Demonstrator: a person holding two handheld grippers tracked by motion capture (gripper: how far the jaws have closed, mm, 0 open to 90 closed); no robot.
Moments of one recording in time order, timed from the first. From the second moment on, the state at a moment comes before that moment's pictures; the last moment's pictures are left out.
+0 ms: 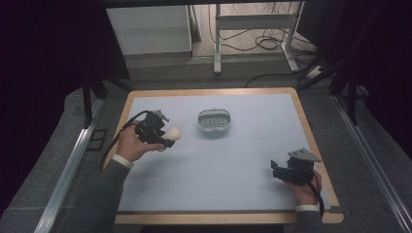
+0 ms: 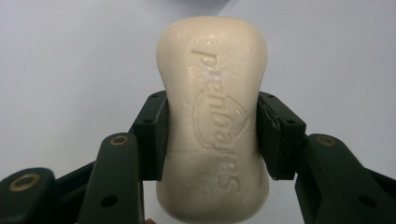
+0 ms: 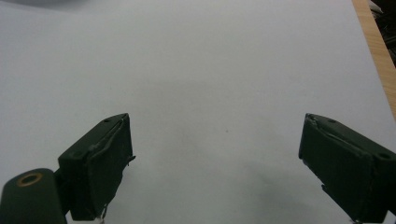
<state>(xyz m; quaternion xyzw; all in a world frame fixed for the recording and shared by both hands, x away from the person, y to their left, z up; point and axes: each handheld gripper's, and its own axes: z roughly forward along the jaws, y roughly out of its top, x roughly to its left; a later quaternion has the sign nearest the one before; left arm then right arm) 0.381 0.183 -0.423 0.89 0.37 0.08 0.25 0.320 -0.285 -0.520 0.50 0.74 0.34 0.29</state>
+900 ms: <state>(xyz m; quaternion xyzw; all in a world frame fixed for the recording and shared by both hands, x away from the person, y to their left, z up) 0.410 0.151 -0.409 0.90 0.35 0.08 0.26 0.321 -0.284 -0.521 0.50 0.74 0.34 0.29</state>
